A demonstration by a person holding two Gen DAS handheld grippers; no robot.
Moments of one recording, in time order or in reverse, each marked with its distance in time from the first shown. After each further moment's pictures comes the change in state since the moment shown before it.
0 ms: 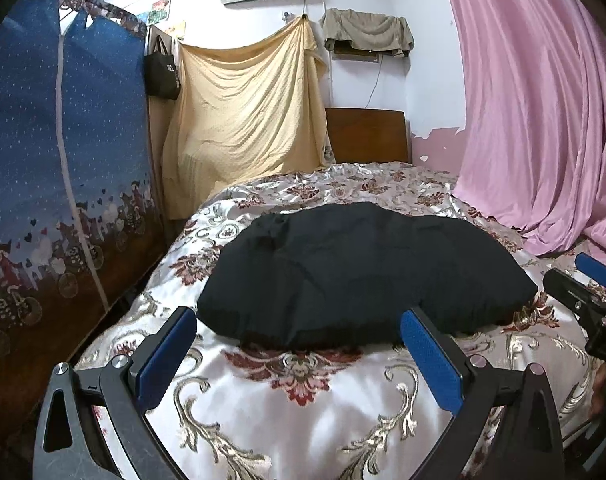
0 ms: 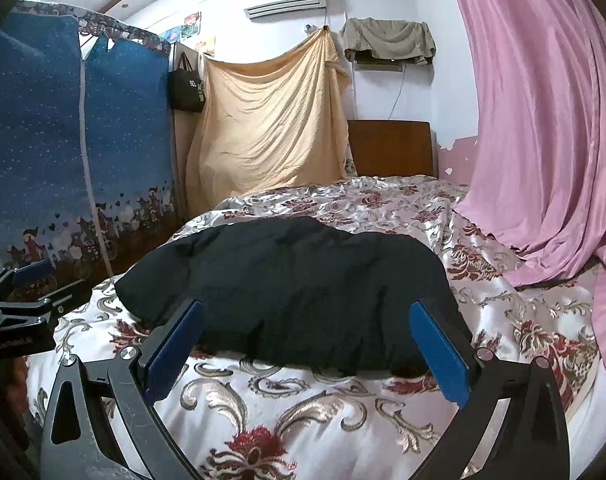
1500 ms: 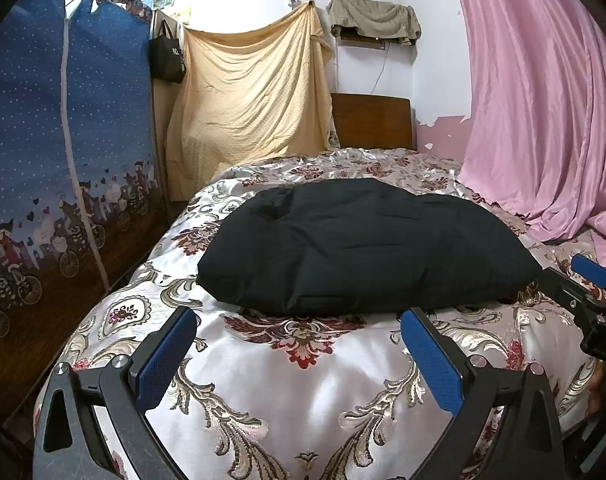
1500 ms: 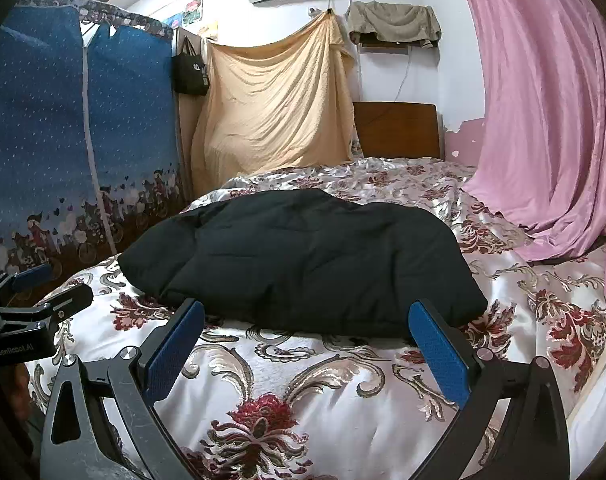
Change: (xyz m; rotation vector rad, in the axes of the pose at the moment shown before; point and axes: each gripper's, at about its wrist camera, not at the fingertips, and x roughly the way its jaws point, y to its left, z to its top) left arm 0.002 0.004 -0.023 -0.012 0.050 0.009; right arm 0.010 0.004 -0.025 0.002 0.063 0.021
